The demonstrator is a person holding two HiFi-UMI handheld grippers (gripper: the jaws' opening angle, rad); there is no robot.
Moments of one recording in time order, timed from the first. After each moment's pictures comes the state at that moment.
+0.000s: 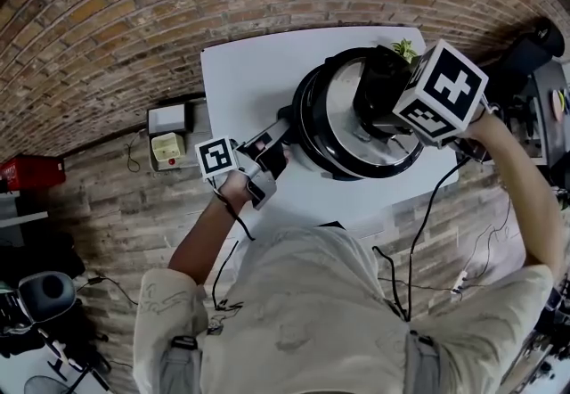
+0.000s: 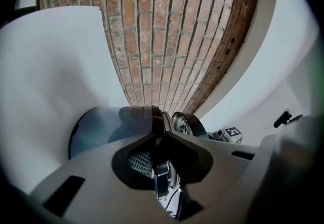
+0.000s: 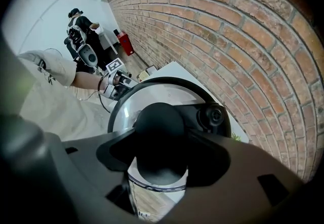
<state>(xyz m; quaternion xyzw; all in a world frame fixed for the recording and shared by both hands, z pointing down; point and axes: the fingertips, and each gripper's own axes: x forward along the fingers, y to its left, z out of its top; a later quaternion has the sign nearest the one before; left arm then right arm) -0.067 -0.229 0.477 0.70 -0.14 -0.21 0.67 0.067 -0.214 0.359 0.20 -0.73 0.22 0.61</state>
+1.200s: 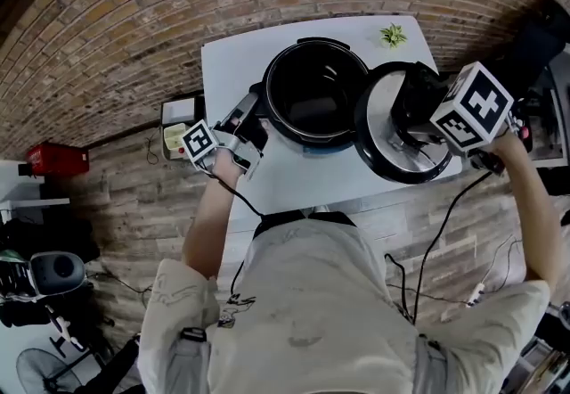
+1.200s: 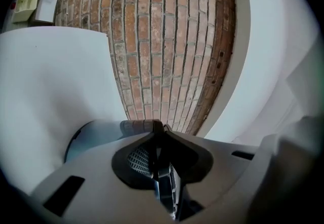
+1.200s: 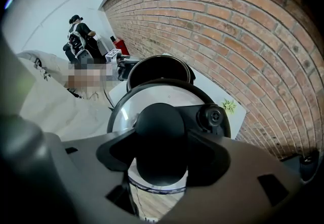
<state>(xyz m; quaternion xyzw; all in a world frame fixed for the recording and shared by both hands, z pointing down) -0.085 -0.237 0.484 0.68 -0.26 -0.30 0.62 0.209 -0.132 0.375 0.25 -0.74 0.24 0.58</state>
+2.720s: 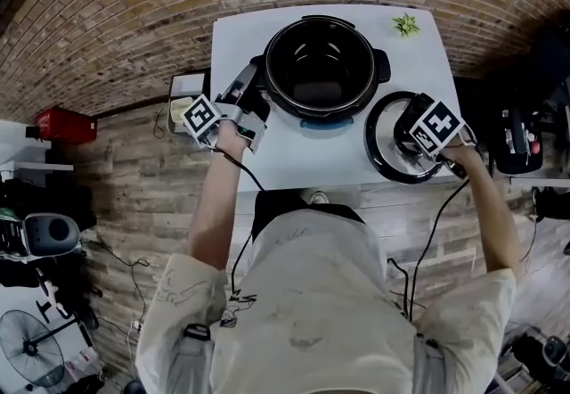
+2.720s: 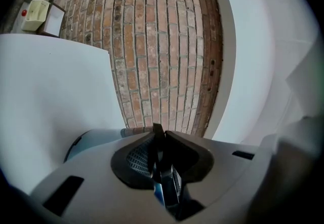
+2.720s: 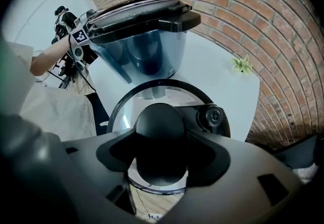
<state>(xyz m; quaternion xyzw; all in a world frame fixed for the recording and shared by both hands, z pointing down) -0.094 -0.229 0.482 0.67 -0.33 -0.35 0.57 0.276 -0.099 0.559 0.26 -0.70 0.26 0.61</state>
